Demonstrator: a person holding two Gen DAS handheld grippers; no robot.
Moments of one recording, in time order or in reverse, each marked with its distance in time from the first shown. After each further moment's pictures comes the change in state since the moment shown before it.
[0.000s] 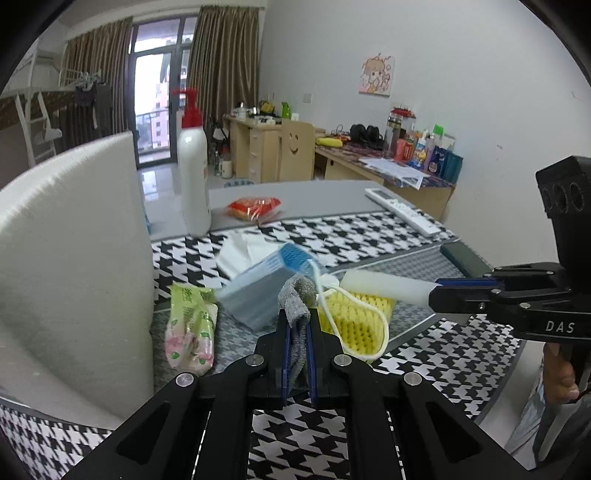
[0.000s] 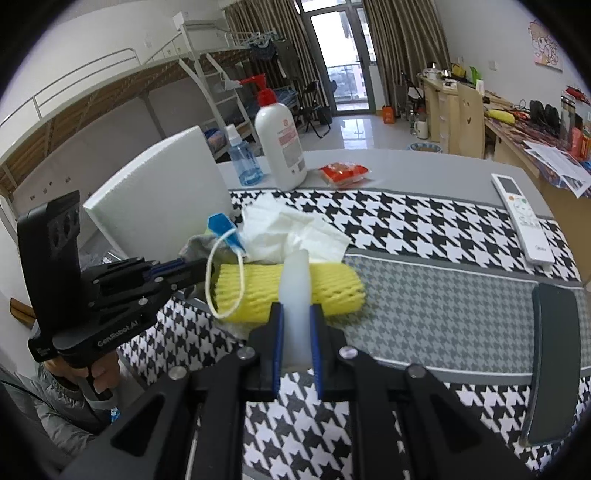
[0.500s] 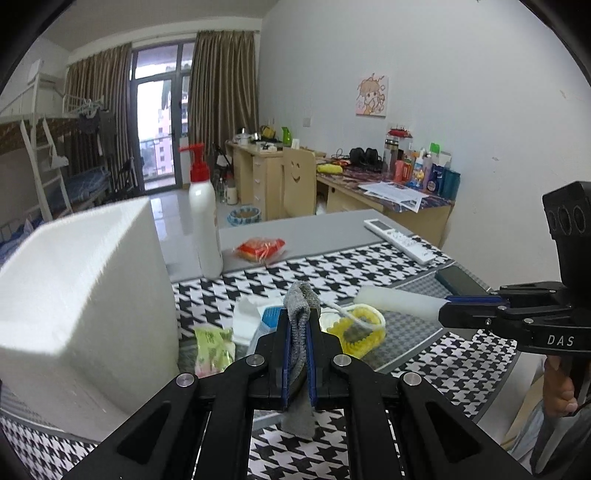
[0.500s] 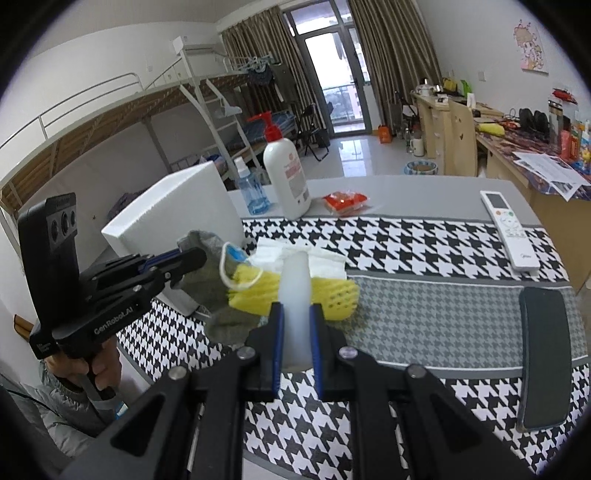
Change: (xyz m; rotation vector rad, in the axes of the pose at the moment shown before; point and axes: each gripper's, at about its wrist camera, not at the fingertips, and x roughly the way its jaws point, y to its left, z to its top) left arm -0.031 -0.007 0.025 0.045 -0.084 0.035; right arm -0.032 0.006 0.002 0.031 -0.104 0.003
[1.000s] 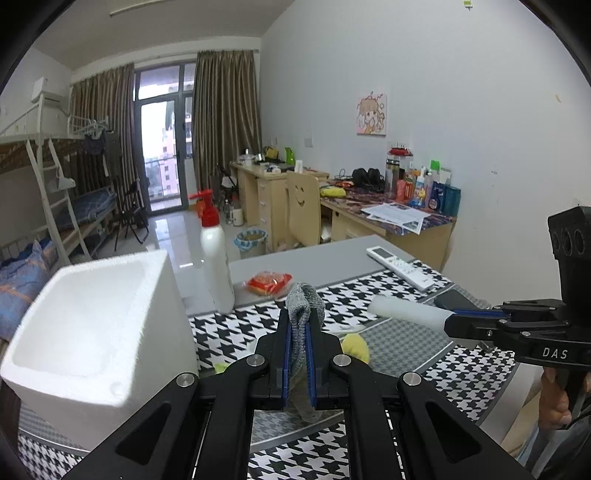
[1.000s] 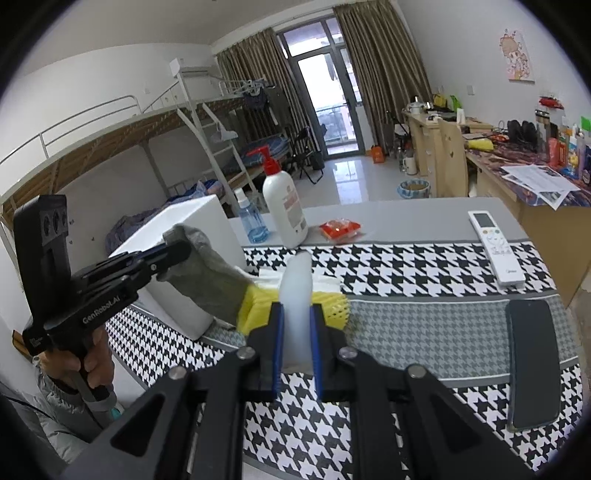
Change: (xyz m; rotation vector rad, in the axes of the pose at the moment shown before) left arm -0.028 -0.001 0.025 0.027 -0.075 0.033; right arm -0.021 0.004 0.007 0.018 -0.093 -0.013
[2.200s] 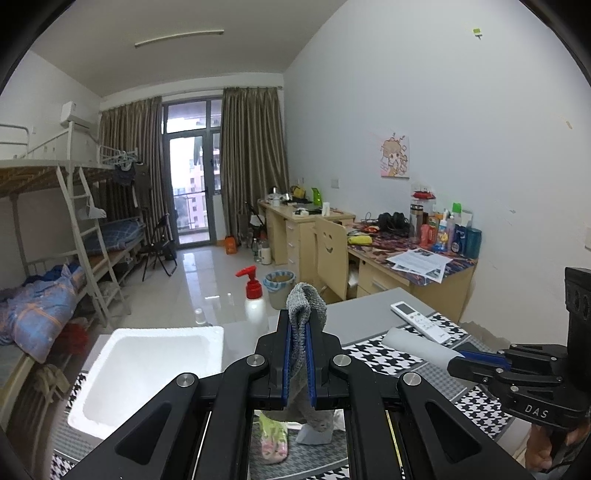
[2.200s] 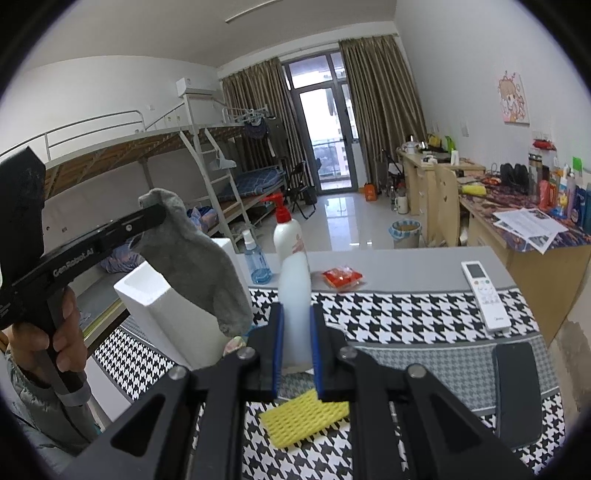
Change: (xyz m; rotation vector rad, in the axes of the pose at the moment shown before) left arm -0.043 0.013 0.053 -0.013 -0.148 0.112; right arm -0.015 0.034 0.024 -0.070 -0.138 -0.057
